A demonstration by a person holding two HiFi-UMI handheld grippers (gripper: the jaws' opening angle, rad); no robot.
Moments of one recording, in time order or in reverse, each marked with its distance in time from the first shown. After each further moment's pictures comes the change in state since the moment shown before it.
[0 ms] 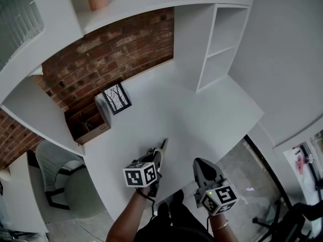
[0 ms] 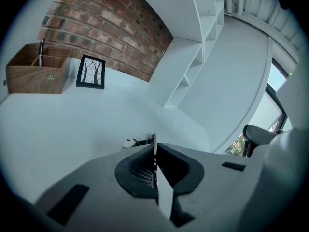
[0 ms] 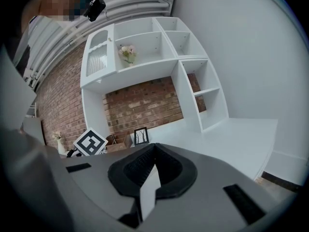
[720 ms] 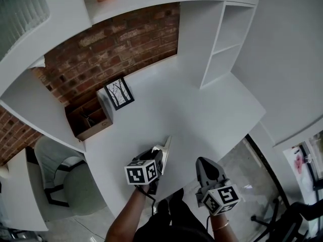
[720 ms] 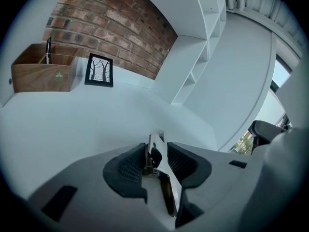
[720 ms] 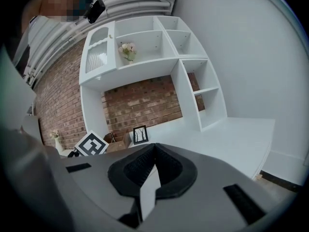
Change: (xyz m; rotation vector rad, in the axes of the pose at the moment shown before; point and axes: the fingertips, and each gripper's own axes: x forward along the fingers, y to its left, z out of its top) left arm -0.003 0.028 -0.011 0.006 0.021 0.053; right arm 0.001 0.009 -0.005 -0.010 0.006 -0.027
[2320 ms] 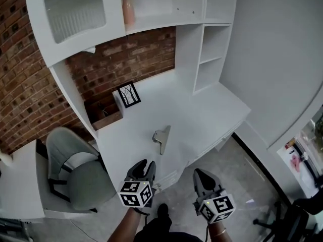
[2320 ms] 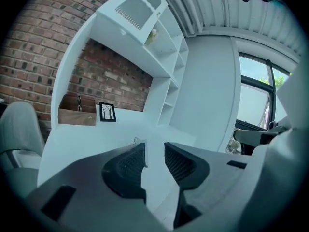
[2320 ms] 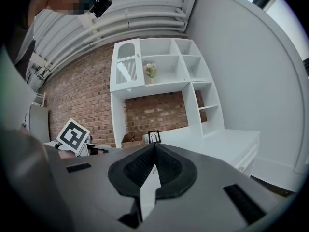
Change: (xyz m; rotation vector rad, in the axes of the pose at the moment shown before) left arm -0.206 -0.076 -0.056 0.188 -0.364 -0.007; right arm -0.171 0.094 -0.017 -0.099 -0.104 0.025
